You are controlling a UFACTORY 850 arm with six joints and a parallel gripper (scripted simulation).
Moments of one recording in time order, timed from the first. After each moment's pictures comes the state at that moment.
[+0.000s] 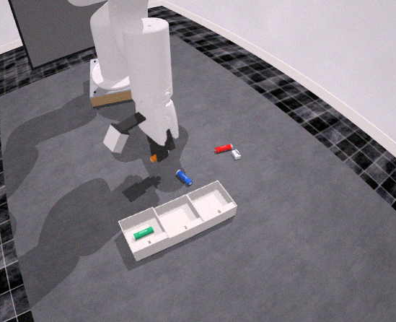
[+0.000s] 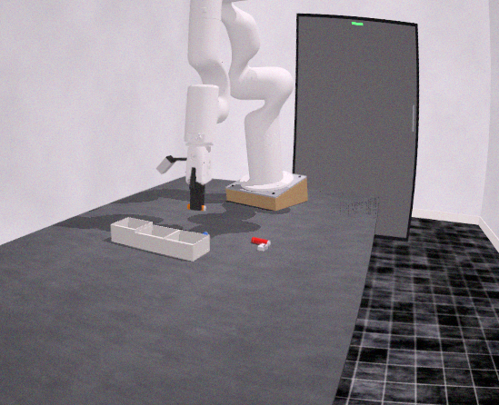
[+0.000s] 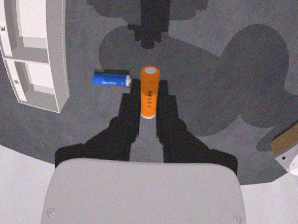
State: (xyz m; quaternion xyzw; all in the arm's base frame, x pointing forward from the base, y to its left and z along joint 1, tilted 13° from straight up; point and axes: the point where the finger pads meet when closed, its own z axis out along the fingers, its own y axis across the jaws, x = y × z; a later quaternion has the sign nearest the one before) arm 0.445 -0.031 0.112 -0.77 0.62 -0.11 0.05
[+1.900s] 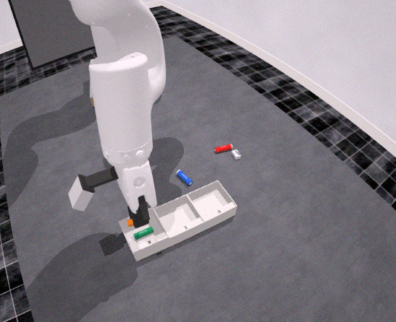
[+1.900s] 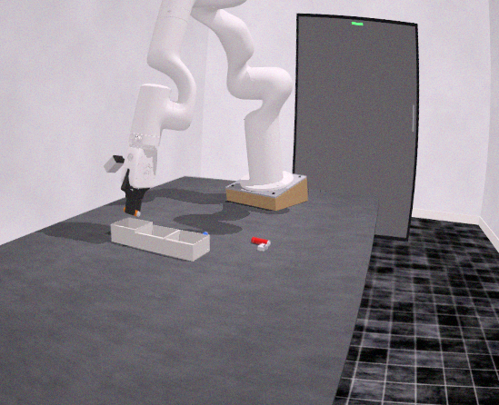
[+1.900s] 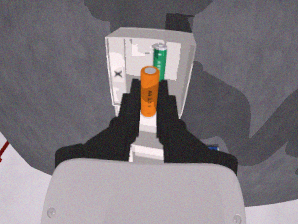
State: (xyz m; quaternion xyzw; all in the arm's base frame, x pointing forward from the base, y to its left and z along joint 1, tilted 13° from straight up) arm 0.586 -0.144 0.153 -0.69 0.70 -0.18 0.07
